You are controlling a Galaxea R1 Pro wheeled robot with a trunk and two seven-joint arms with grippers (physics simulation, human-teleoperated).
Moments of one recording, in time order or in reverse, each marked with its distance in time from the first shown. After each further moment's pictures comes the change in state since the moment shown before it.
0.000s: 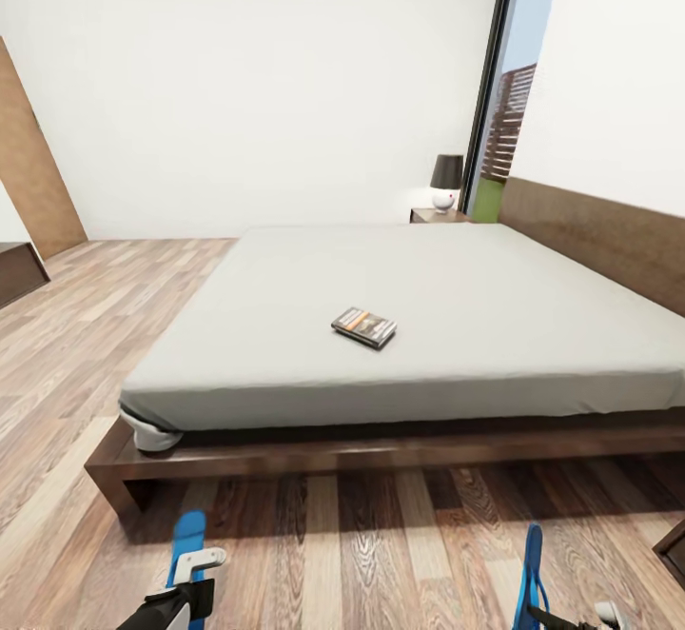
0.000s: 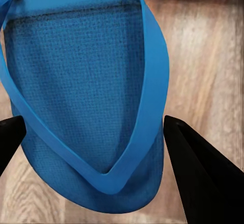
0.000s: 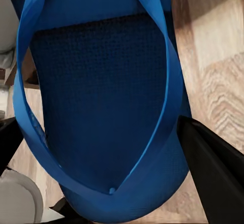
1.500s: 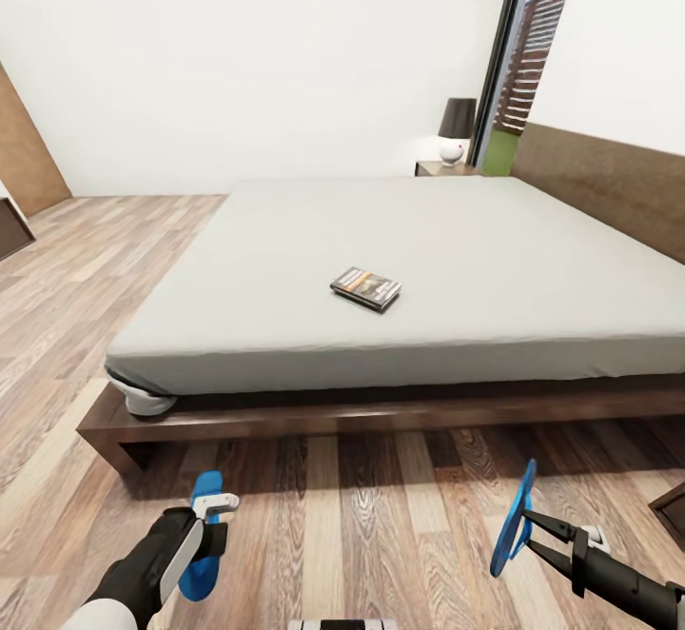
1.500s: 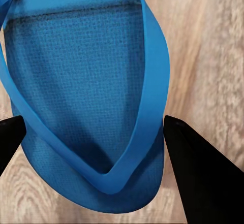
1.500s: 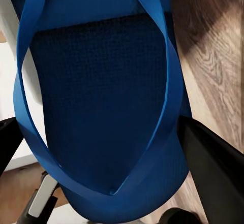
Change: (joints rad) left arm -0.052 0.006 0.002 -0.322 -0.002 0.471 -0.006; right arm -0.005 -0.005 -0.008 -0.346 -0.212 0.669 0.009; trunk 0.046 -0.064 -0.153
